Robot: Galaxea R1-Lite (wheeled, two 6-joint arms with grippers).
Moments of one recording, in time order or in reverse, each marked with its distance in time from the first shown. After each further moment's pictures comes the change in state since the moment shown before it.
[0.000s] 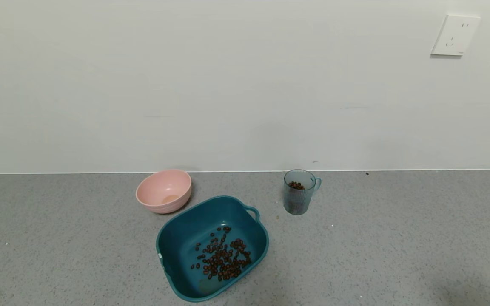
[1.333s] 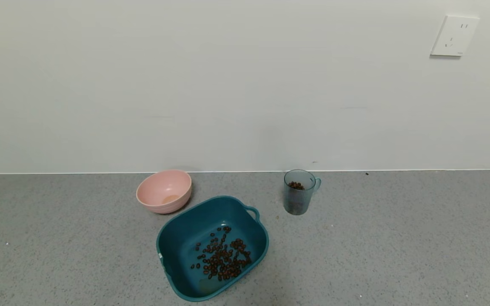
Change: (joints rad) left arm 0.000 0.000 0.000 0.000 0.000 0.000; right arm -0.262 -0.492 0.300 -0.154 0.267 0.011
